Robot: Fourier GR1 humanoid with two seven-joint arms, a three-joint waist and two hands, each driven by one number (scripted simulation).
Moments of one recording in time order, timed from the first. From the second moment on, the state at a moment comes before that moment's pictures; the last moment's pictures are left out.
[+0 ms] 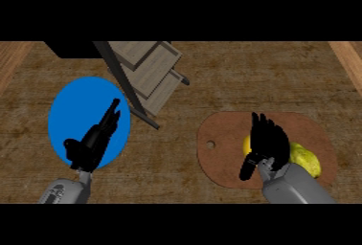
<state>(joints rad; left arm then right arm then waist) -0.14 0.25 -0.23 -1.33 0.18 0.04 -0.11 -0.34 -0.32 0.54 -1.53 0.67 0.22 1.17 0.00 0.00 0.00</state>
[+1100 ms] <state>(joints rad) -0.13 0.19 -0.15 -1.35 0.10 -0.04 -0.09 -0.28 -0.15 0.41 -1.49 0.98 0.19 0.99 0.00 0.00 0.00</state>
